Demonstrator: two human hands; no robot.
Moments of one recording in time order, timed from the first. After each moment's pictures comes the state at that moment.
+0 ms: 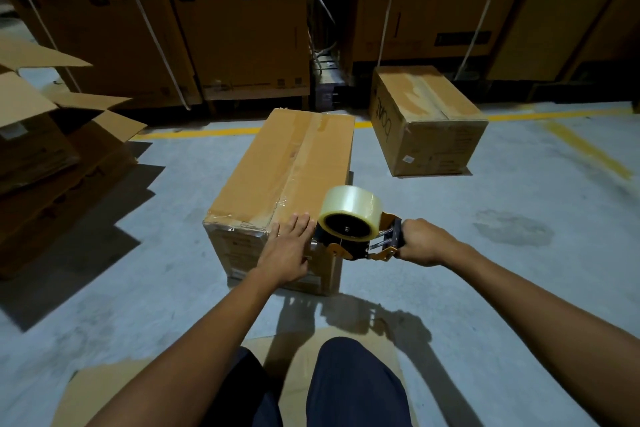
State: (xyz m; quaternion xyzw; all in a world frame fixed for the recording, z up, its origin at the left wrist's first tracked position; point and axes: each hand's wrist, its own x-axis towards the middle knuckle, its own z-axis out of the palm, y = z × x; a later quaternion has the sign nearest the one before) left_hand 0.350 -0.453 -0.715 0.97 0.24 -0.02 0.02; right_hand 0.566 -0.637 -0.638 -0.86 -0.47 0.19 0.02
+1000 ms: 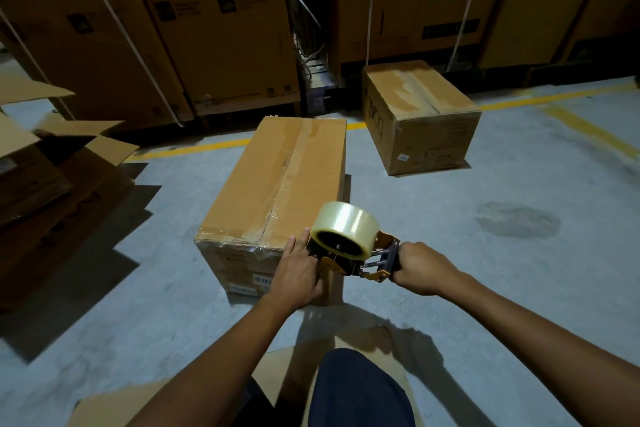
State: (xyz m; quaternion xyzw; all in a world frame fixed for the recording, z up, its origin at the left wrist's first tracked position) left_hand 0.377 -0.486 -0.724 0.97 0.23 0.01 -0.01; right_hand 0.555 -0.663 -0.662 -0.86 -0.45 0.22 0.09
